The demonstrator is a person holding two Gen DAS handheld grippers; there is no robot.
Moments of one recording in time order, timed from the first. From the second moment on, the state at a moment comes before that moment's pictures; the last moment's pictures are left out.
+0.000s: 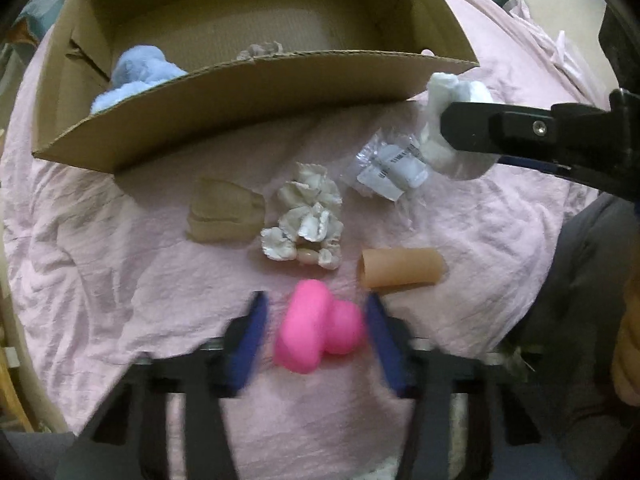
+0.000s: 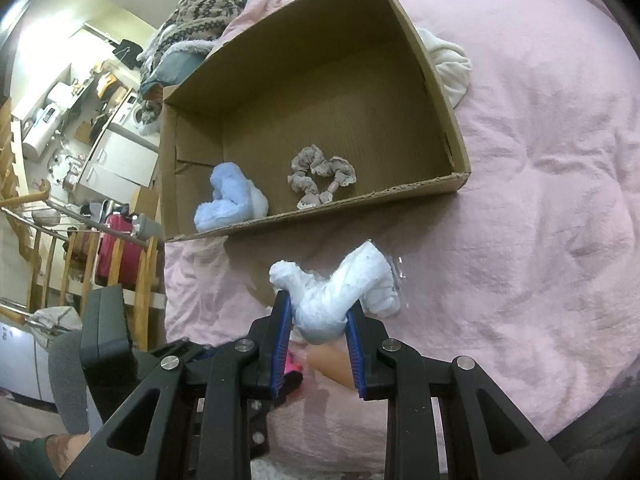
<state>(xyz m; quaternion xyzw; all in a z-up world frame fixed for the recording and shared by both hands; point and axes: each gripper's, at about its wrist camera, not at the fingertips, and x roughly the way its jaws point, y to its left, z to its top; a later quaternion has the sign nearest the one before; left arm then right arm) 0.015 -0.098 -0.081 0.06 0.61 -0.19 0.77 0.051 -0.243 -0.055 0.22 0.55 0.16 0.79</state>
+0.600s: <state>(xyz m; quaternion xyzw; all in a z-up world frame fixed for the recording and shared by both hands) 0.012 -0.034 -0.024 0.00 0.56 -0.12 0.82 0.046 -0.238 -0.049 0.20 0.55 0.17 0.79</state>
